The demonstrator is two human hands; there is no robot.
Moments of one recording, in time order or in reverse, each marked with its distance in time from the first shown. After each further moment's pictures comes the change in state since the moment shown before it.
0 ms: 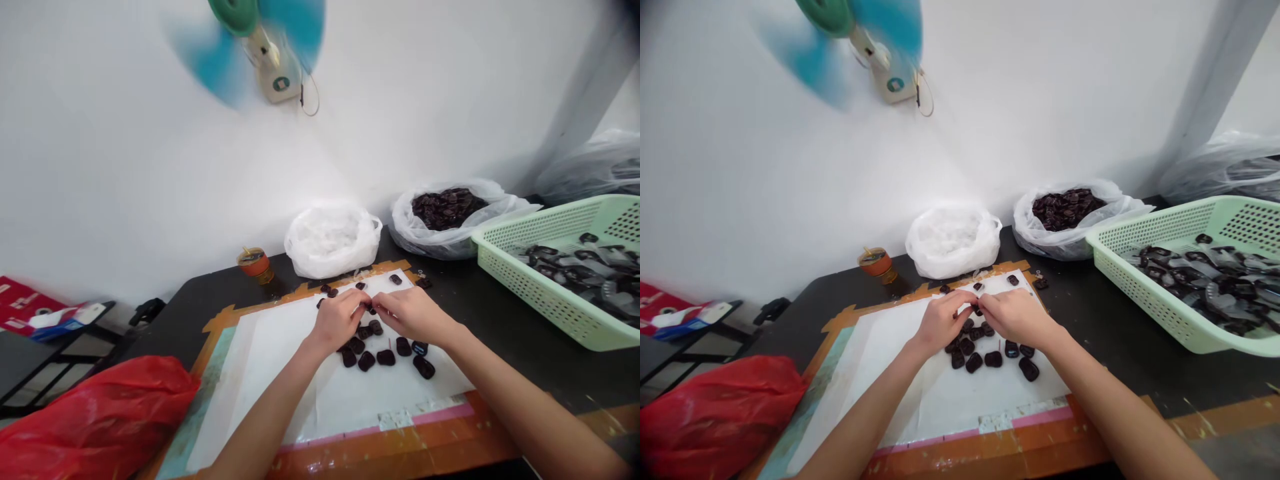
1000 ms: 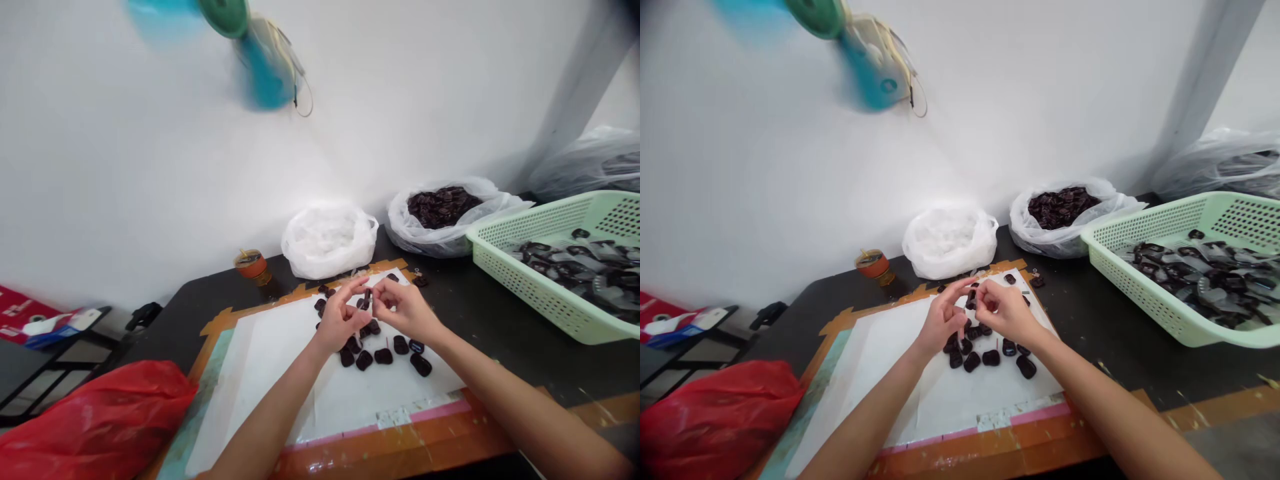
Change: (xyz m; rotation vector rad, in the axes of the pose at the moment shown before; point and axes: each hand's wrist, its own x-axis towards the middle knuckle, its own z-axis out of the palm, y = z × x) left_hand 0.002 0.011 0.004 -0.947 -0.037 -0.305; right_hand 0.007 -0.017 -0.002 0.819 0.237 0.303
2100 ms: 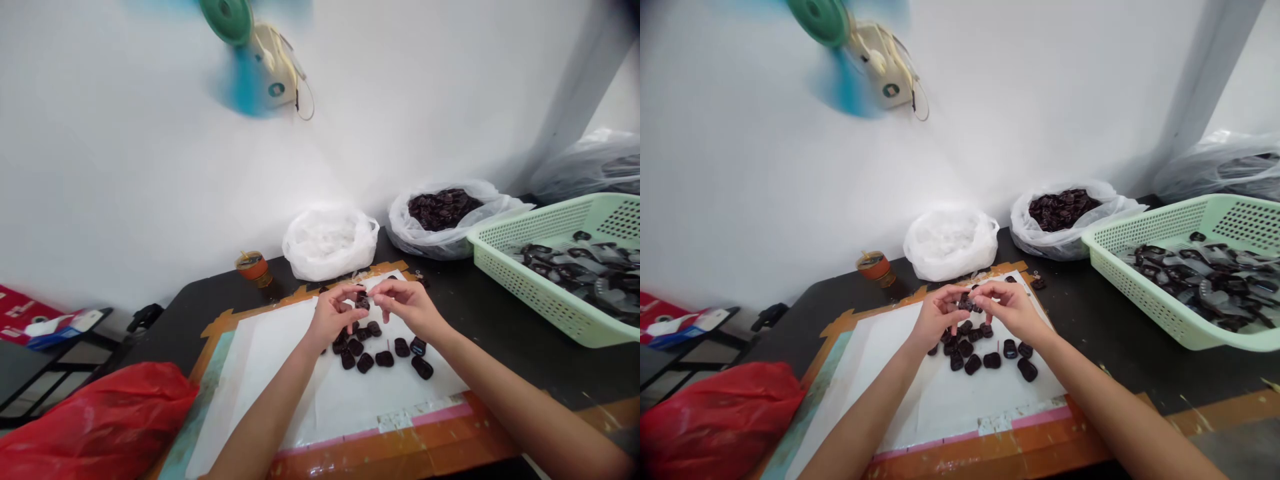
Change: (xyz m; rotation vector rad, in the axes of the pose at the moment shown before) left_hand 0.004 -0.007 -0.013 0.021 0.115 -0.083; right_hand 0.003 0.006 0.002 0.550 0.022 0.135
